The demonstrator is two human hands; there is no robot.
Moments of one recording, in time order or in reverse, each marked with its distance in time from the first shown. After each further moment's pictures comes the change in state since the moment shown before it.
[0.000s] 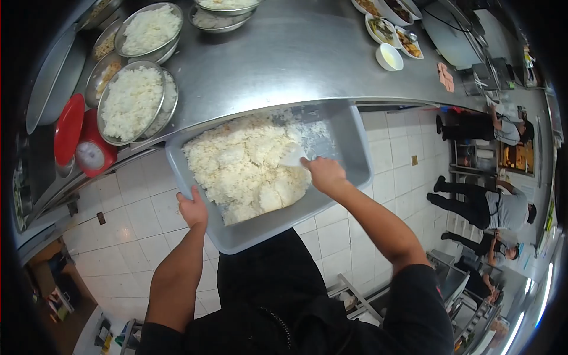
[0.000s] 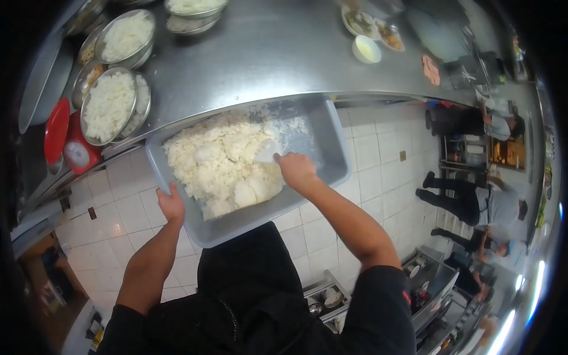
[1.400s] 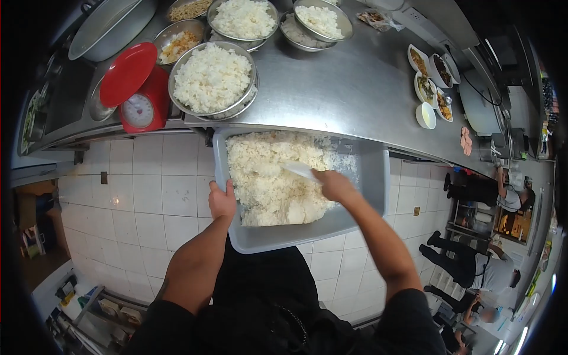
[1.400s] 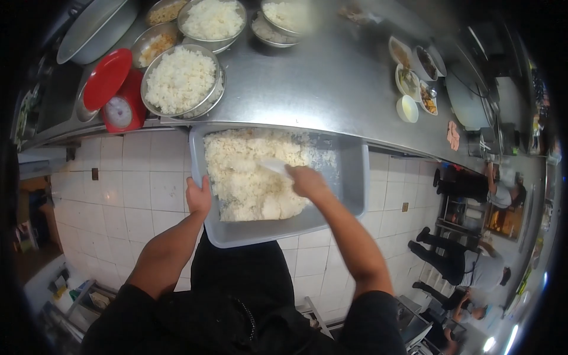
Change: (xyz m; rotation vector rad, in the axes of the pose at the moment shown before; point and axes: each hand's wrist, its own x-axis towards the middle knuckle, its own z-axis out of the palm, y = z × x) left_hand 0.000 0.014 -0.020 0.006 -0.154 -0.108; right_hand 0.057 -0.063 -0.029 0.075 -0.061 -0.192
